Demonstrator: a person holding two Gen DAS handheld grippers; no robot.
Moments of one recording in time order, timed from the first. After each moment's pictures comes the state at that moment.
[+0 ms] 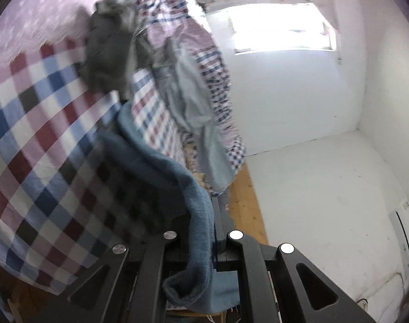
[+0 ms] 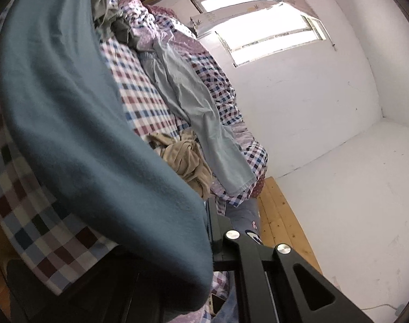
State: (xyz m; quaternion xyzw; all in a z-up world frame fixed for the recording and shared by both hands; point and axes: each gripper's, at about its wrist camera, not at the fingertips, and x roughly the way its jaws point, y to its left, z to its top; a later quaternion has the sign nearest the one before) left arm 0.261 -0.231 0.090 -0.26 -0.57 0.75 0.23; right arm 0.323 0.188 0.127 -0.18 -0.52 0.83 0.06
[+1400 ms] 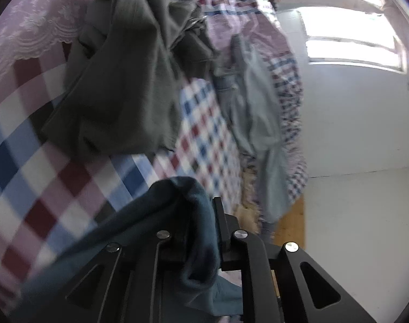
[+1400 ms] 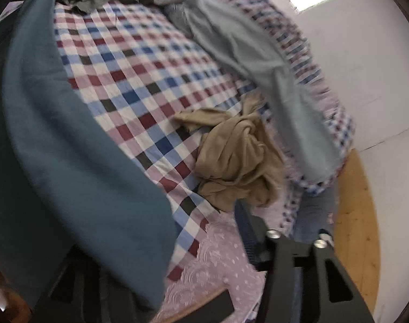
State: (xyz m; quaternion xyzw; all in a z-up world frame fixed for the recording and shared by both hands) left arm 0.067 -0.259 0.035 -0.39 -0.57 0.72 0.07; right arm 0.066 0.234 0.099 -0.42 -0.44 0.79 -0.07
